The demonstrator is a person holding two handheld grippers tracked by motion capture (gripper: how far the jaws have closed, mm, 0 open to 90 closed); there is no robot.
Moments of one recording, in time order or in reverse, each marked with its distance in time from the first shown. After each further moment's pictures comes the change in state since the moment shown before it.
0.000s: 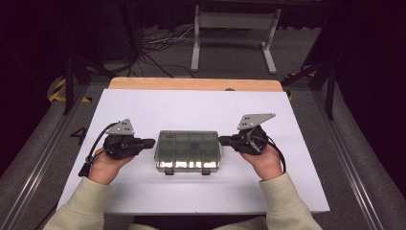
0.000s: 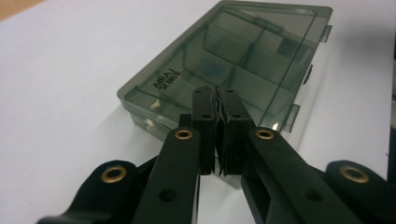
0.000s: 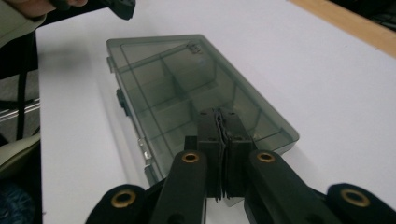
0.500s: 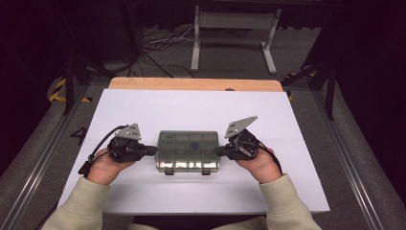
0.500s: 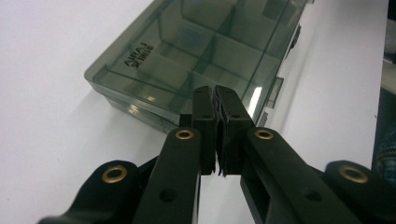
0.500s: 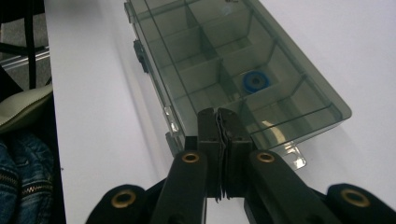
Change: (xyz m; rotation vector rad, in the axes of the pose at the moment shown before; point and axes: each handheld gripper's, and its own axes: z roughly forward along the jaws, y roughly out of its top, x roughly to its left) left arm -0.008 0.004 0.010 0.148 -0.057 0.058; right arm 0.013 0.003 0.021 0.201 0.063 -0.064
